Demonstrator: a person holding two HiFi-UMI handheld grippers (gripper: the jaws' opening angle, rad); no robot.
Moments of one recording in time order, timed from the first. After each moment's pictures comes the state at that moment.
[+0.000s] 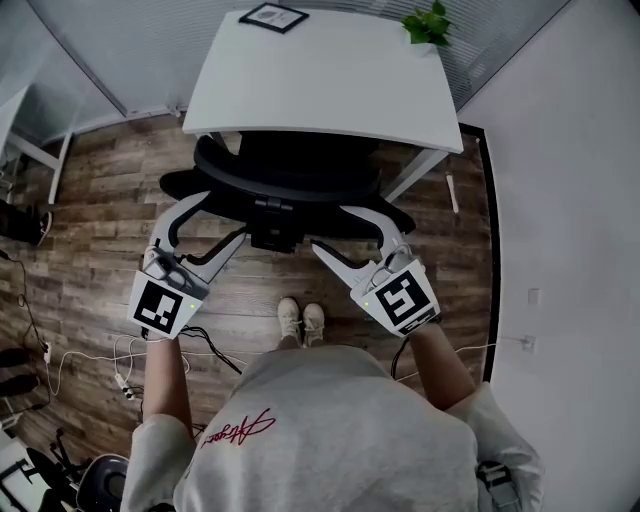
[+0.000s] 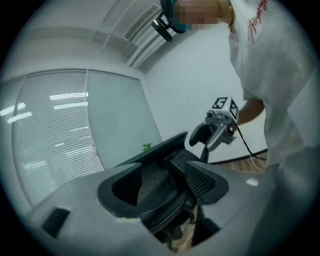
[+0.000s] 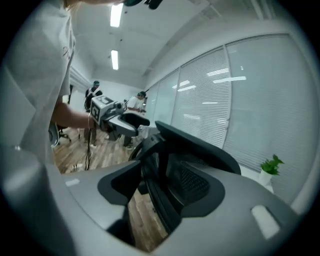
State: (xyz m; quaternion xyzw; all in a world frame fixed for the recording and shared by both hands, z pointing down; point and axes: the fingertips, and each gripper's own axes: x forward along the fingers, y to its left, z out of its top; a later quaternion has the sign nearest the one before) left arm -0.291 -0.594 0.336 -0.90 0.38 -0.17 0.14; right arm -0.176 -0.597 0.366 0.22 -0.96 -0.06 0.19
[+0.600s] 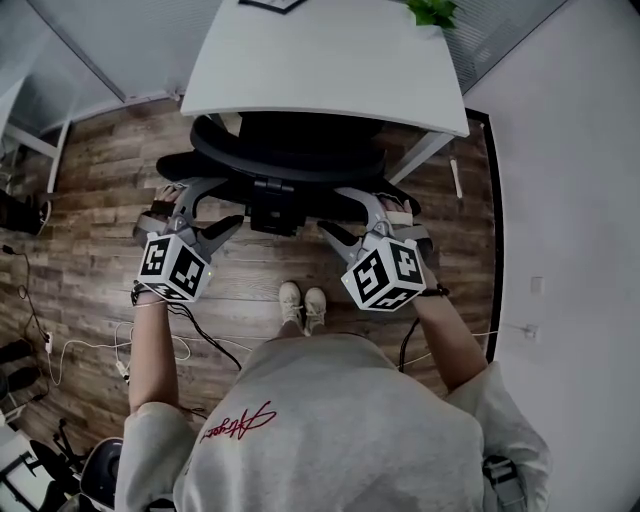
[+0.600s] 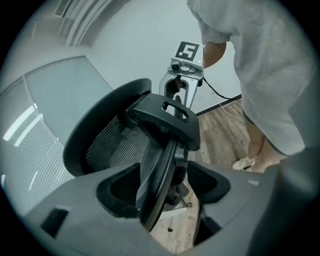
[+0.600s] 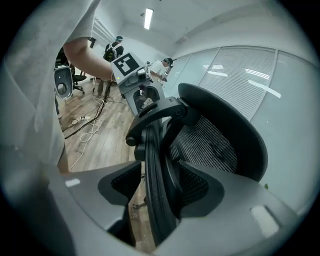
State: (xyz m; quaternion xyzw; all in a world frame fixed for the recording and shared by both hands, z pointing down) left arm -0.298 -0.606 0.445 -0.84 0.25 -0.43 0.21; right arm -0.175 -0.608 0.432 0.16 -0.89 -0.20 0.39
